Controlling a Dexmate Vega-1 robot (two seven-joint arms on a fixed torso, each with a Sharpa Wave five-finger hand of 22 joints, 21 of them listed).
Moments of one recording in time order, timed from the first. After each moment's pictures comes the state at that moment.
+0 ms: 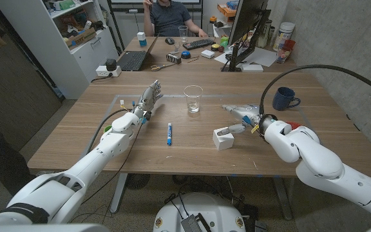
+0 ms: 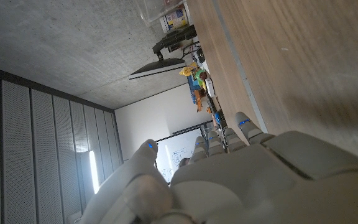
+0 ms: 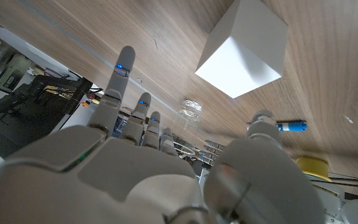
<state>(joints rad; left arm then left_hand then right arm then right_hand) 0.68 0.45 0.45 -1.09 -0.60 -0.24 -0.12 0.15 0.07 0.40 0.13 0.19 -0.08 -0.05 0.19 0.18 -0.08 -0.02 0.20 0.18 -0.14 -0.01 0.19 0.19 -0.12 -0.02 0.52 0.19 -1.13 -1.01 -0.51 -2.37 -0.95 -0.49 0.41 0.35 -0.18 0.17 -0.15 0.29 -0.08 -0.03 0.19 0.19 0.09 -0.01 0.21 0.19 0.32 -0.01 0.20 0.18 0.53 0.18 0.69 0.16</state>
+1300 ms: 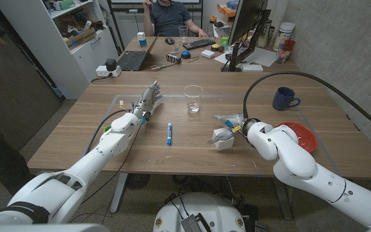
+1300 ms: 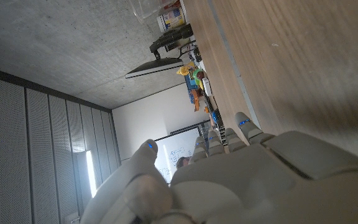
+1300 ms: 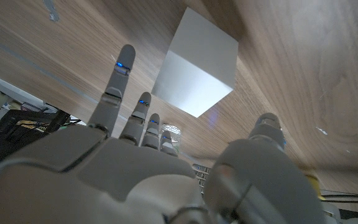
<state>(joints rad) 0.67 0.45 0.45 -1.06 -0.60 -0.24 -0.13 0.15 0.07 0.40 0.13 0.19 -0.08 -0.05 0.19 0.18 -0.08 -0.02 0.20 0.18 -0.14 -0.01 0.19 0.19 -0.12 -0.02 0.52 0.19 -1.01 -0.85 -0.67 -2.33 -1.09 -0.55 0.70 0.34 -0.18 0.09 -0.14 0.33 -0.10 -0.05 0.19 0.19 0.06 0.01 0.20 0.19 0.32 0.01 0.19 0.18 0.59 0.19 0.64 0.16</state>
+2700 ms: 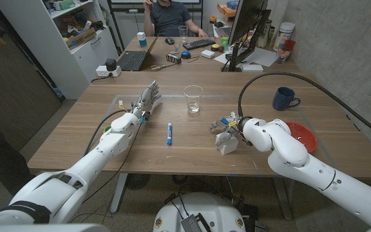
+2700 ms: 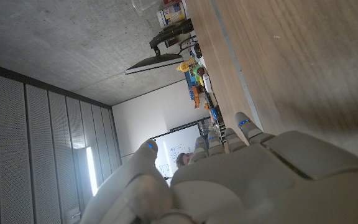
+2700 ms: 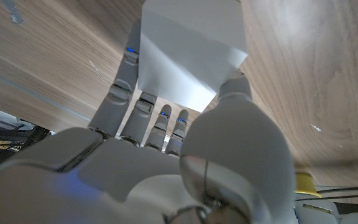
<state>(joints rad) 0.67 0.44 0.44 -1.05 -0.61 -0.25 -0.12 0.15 0.07 0.39 0.13 0.19 -0.09 -0.05 0.19 0.18 -0.08 -0.02 0.20 0.18 -0.14 -0.01 0.19 0.19 -0.12 -0.02 0.51 0.19 -0.94 -0.82 -0.68 -2.26 -0.95 -0.51 0.71 1.00 -0.07 0.09 -0.16 0.49 0.32 -0.19 0.30 0.25 0.31 -0.13 0.25 0.20 0.92 -0.05 0.25 0.21 0.97 -0.14 0.66 0.21</state>
